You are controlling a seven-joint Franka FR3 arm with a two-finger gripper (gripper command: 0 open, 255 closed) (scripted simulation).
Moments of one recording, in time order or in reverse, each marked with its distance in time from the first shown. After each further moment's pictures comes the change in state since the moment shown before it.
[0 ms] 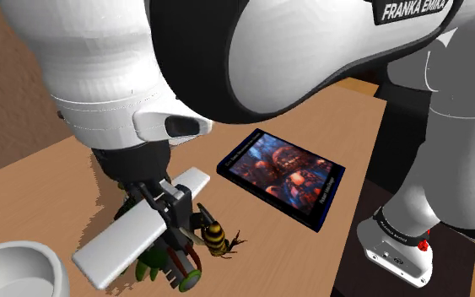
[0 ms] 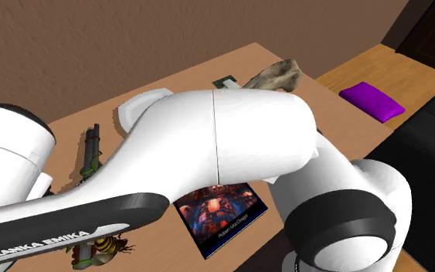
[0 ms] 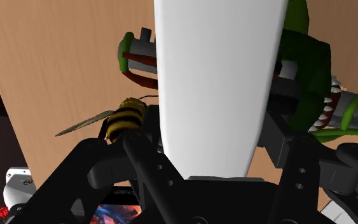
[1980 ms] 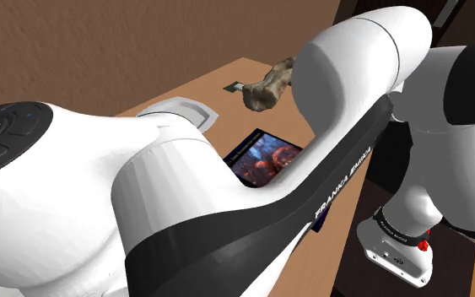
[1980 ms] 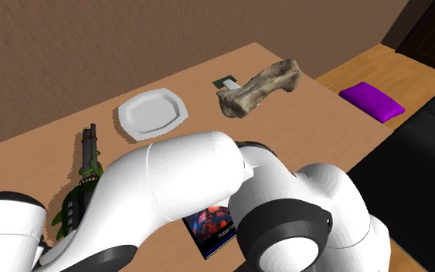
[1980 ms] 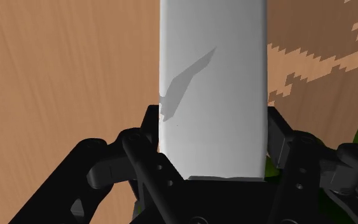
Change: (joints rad) arm 0.200 0.210 -0.051 -0.017 -0.141 0.185 0.181
